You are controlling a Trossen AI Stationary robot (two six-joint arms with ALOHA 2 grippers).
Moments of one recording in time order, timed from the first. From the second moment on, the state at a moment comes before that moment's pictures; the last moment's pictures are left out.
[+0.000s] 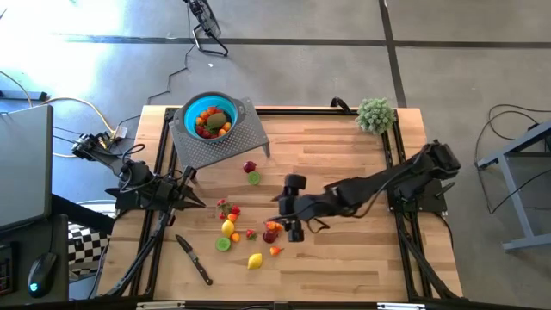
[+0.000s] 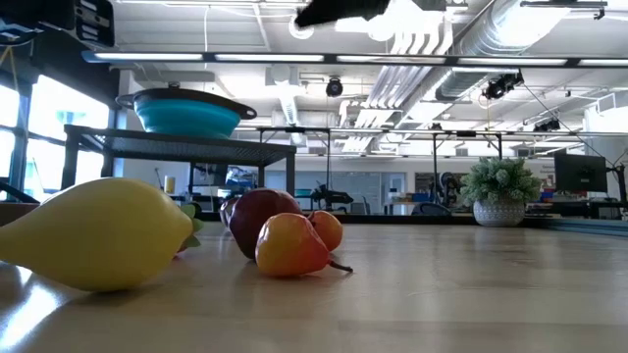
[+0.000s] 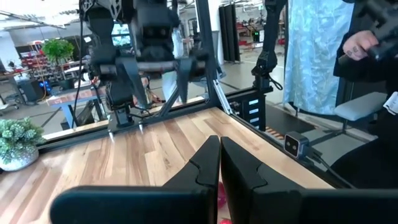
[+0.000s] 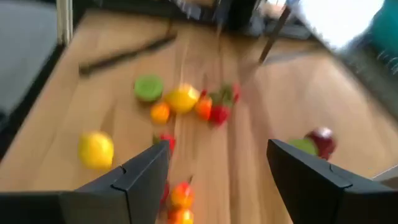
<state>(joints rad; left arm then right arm) -0.50 0.18 0.24 0.01 -0.16 0.15 0.33 1.70 1.37 -0.32 0.31 0.10</state>
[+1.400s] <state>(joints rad) -0.50 0.18 0.24 0.00 -0.17 0.15 0.29 2.04 1.34 -0.38 0.12 0.18</state>
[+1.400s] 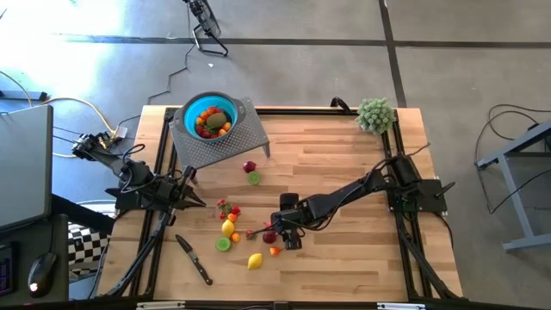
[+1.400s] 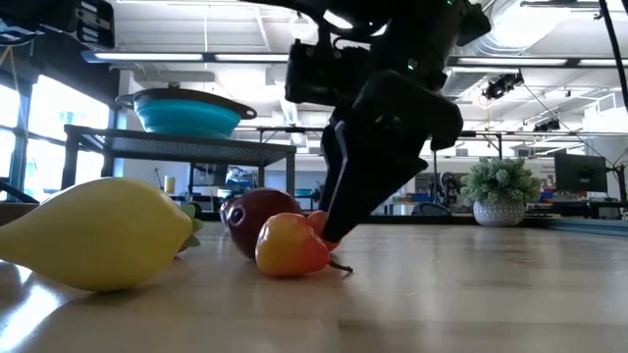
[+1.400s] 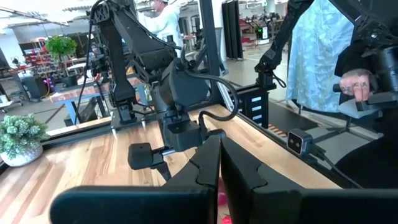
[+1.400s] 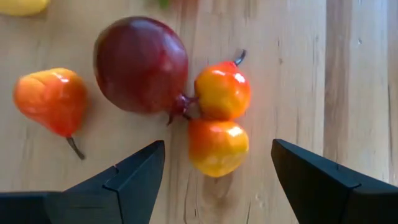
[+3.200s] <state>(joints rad) -0.50 0.18 0.24 0.00 -0.17 0.15 0.29 2.02 1.32 -0.35 0.08 0.16</state>
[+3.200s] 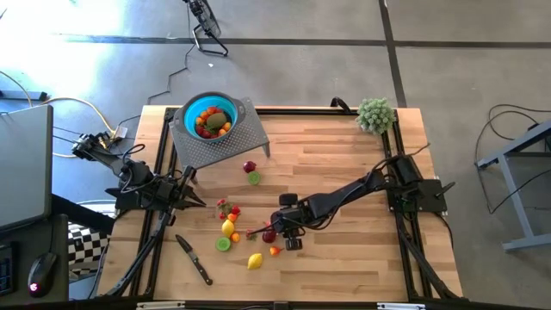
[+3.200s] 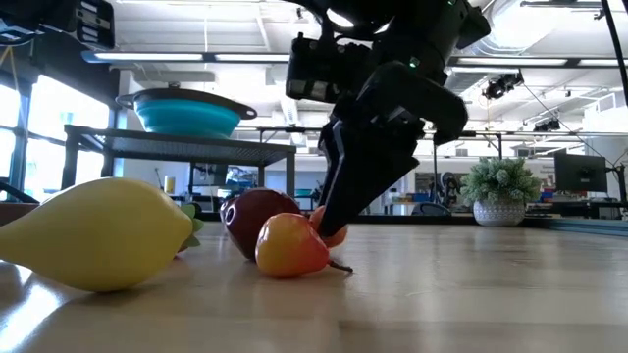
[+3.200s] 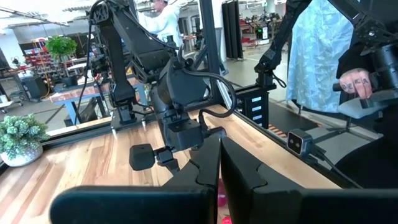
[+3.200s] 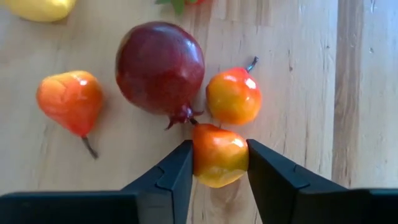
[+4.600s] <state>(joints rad) -0.50 0.18 0.24 0.10 -0.77 -0.12 0.07 1.70 1.32 0.05 0.47 -0.09</state>
